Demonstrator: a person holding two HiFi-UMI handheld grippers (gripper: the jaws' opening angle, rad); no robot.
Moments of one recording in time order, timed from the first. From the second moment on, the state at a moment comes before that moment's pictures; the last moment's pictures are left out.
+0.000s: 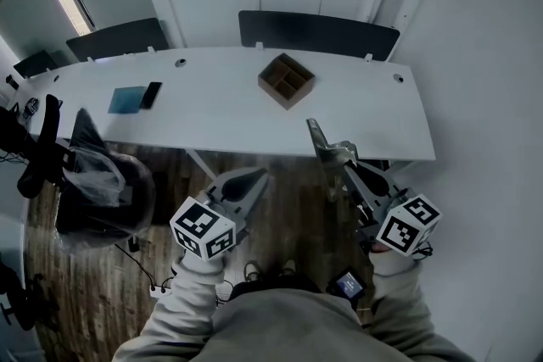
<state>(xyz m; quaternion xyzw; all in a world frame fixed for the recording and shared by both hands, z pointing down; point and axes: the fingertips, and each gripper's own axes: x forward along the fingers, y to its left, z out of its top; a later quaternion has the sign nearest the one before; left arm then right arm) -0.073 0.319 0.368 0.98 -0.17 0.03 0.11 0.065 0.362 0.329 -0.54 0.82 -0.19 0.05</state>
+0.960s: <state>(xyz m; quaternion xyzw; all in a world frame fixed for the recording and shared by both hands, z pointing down) 0.001 0.307 0.355 0.98 -0.16 0.04 0.12 0.165 0.375 0.329 -0.53 0.82 -0.18 0.09</state>
